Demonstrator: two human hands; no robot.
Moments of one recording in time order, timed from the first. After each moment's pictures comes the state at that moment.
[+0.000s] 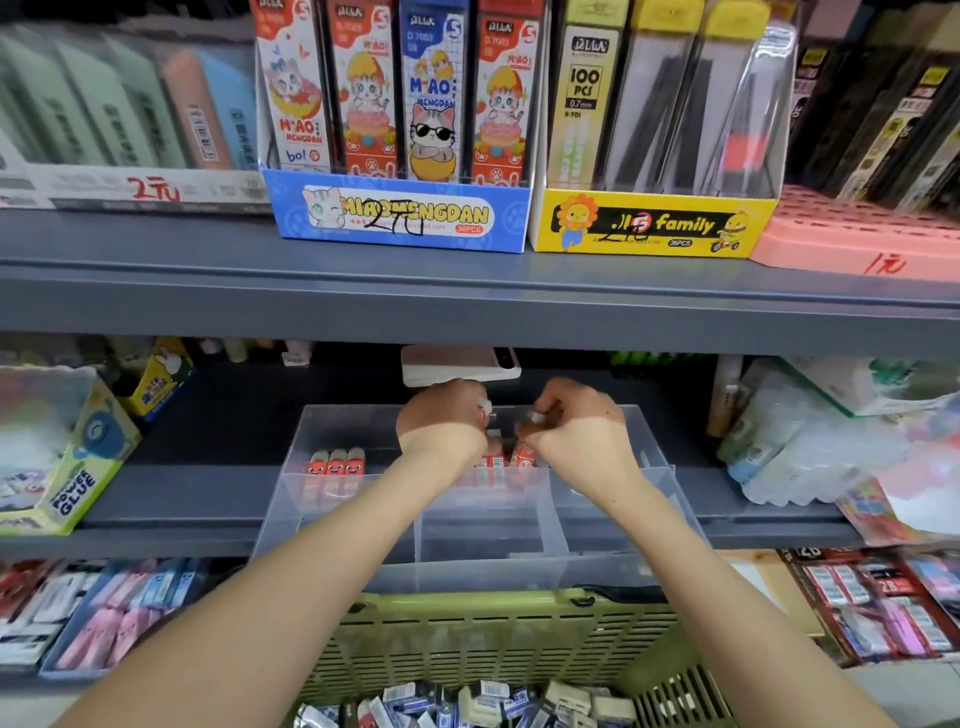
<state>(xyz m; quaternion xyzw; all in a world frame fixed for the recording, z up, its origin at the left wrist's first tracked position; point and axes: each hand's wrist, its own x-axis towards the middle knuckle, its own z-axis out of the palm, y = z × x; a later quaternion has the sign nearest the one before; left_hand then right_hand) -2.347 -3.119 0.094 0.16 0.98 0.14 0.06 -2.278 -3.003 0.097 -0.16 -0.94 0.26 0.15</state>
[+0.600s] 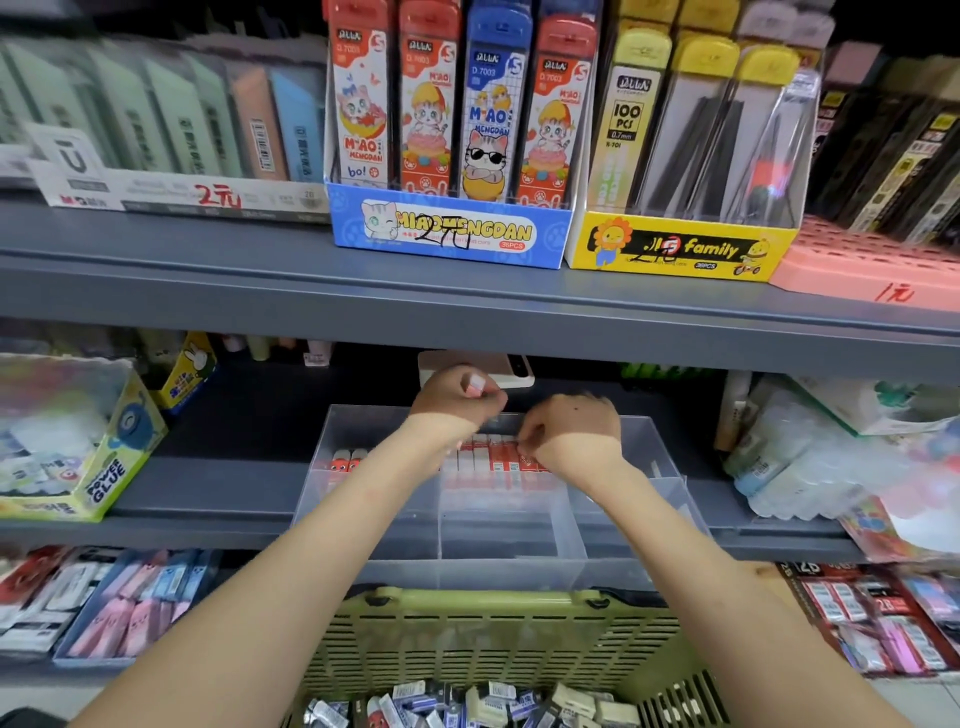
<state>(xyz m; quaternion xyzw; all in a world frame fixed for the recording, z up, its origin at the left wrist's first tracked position) -2.349 -3.145 0.110 0.10 0.83 0.53 0.14 -2.303 -3.019 0.105 -0.14 -0.99 0.01 0.00</state>
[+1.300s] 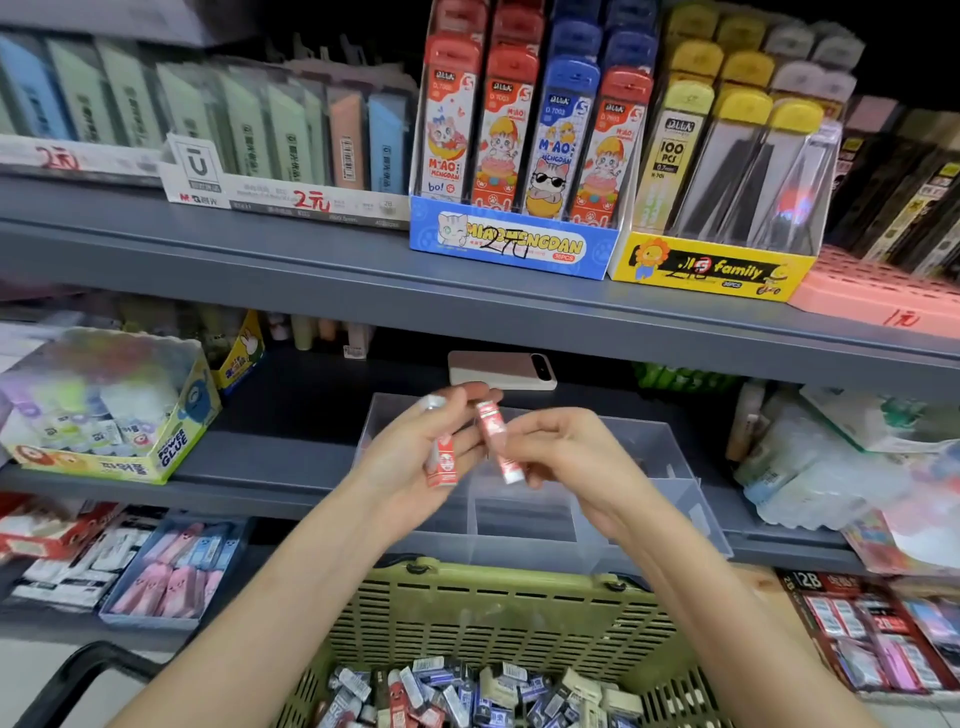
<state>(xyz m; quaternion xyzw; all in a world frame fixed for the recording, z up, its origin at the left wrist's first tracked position) -2.289 -3.222 0.123 0.03 0.40 0.87 0.29 -2.242 -3.074 0.142 -0.09 -0.77 0.63 -0.03</state>
